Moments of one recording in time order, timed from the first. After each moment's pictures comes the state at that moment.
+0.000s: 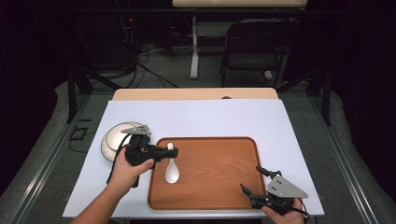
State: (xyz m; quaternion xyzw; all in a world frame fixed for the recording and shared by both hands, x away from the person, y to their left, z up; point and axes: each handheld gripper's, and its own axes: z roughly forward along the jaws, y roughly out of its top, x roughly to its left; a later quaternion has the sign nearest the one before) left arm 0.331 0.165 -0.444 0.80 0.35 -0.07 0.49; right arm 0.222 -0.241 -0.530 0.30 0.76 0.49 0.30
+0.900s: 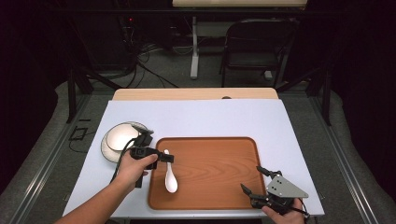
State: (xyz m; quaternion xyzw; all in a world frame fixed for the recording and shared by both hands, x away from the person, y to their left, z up) left arm 0.365 0.170 -0.499 0.72 0.57 -0.20 0.35; right arm 0.222 -0.242 -0.530 0.30 0.76 0.49 0.30
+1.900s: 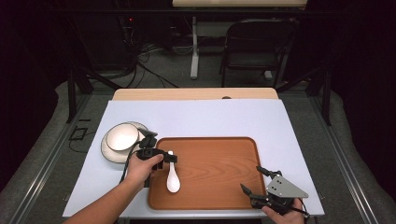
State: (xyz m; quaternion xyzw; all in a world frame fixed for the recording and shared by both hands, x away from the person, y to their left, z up) left arm 0.377 0.162 -0.527 0.69 0.61 -0.19 0.34; right arm 0.222 -0.242 -0.530 0.30 0.76 0.49 0.30
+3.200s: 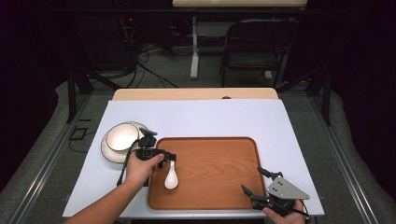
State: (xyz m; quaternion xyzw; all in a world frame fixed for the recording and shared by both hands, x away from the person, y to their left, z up) left arm 0.376 0.161 -0.522 0.72 0.61 -0.11 0.32; right arm 0.219 -0.244 -0.531 0.30 0.76 0.49 0.30
